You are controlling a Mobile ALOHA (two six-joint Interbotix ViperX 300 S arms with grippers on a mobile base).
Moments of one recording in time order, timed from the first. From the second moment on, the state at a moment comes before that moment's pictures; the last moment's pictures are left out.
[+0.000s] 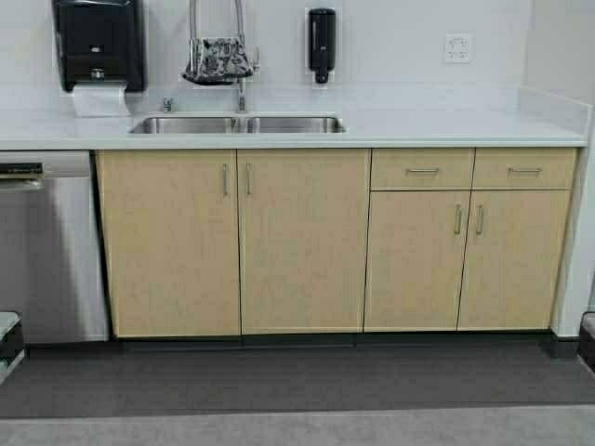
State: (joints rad) left arm -0.01 -0.99 1.19 0.00 -0.28 -0.04; right arm -0.01 -0.96 1.18 -0.02 -0.25 0.02
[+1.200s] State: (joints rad) left arm -0.01 -1.00 1.20 0.00 -0.29 -0.05; right arm -0.02 -1.02 1.16 -0.02 -0.25 0.03
